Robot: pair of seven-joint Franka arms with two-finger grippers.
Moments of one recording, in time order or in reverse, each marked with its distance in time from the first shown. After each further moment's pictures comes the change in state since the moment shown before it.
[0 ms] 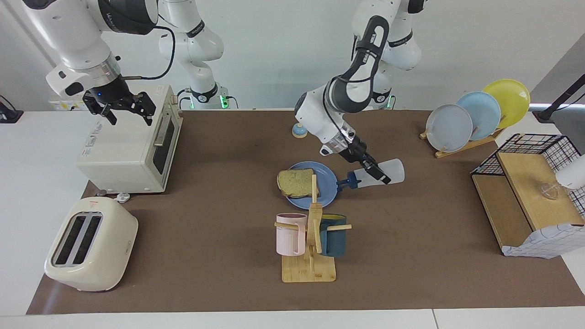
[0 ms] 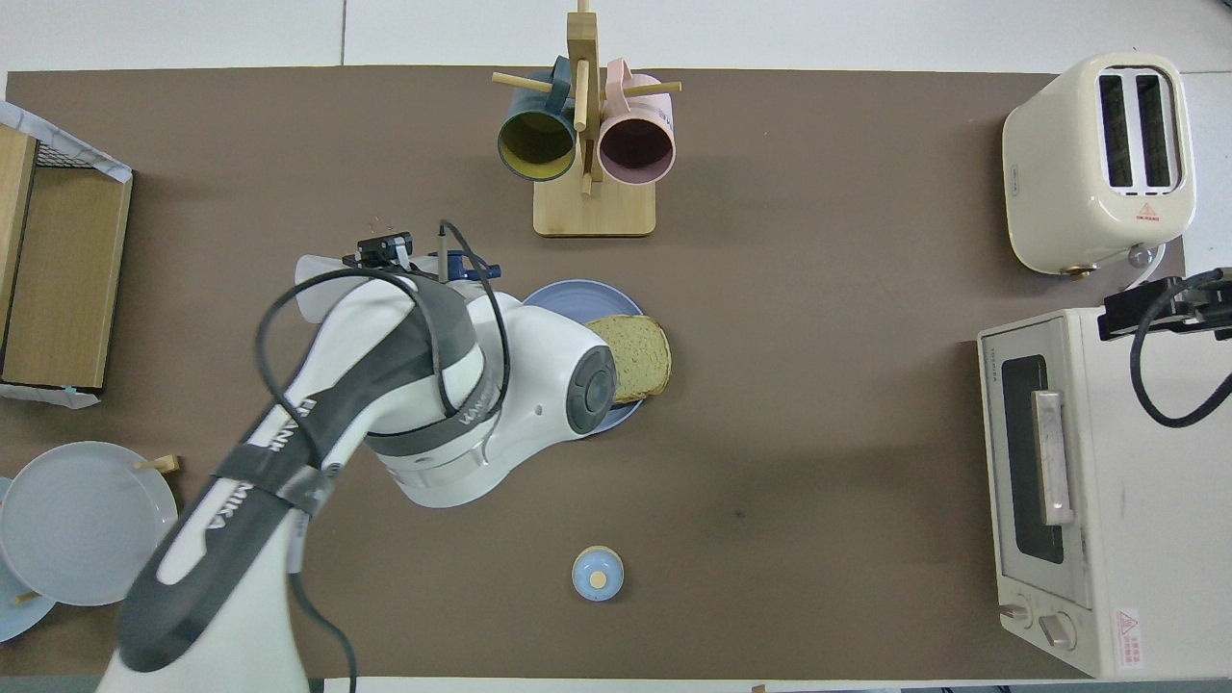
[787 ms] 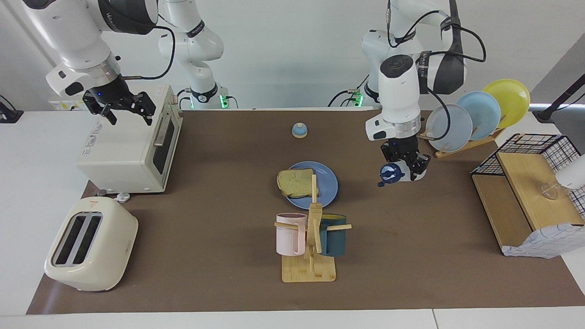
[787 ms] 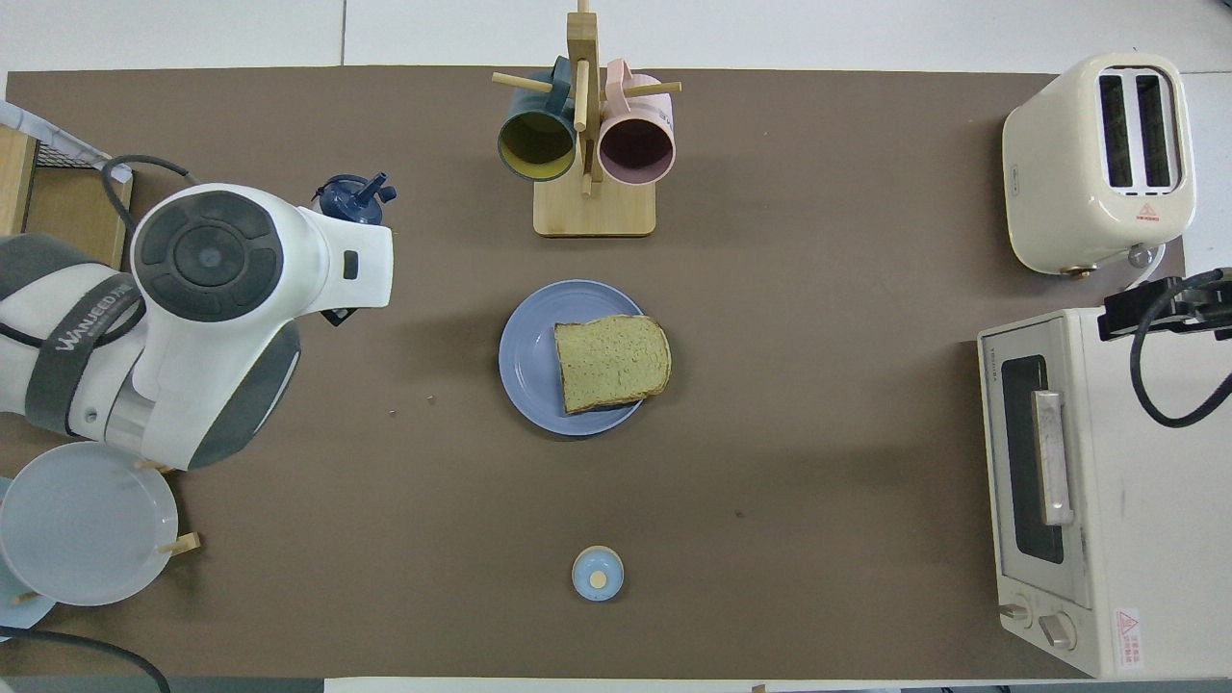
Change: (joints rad) left arm 0.253 -0.138 0.002 -0.003 -0.578 0.270 0.013; right arm 0.000 0.000 0.000 0.000 0.000 0.000 0.000
